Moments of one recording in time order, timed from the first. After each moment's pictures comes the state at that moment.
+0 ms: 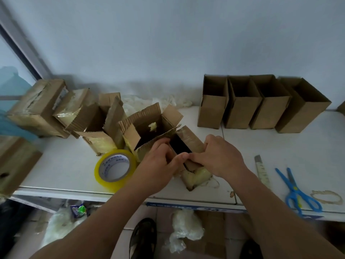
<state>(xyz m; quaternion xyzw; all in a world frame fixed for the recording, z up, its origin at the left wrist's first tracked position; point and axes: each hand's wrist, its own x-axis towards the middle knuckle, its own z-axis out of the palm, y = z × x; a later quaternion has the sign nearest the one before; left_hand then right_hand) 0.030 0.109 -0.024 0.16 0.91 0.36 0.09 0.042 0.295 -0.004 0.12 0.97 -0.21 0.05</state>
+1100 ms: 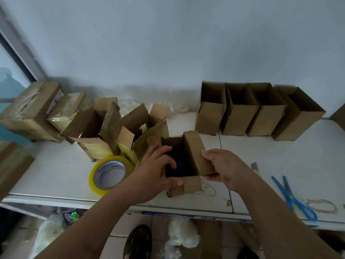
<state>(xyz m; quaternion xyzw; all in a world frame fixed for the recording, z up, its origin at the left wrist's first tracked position) 0.017 0.093 -0.016 0.26 0.90 0.29 0.18 0.043 0.313 -0.004 0.28 0.69 -0.65 0.15</state>
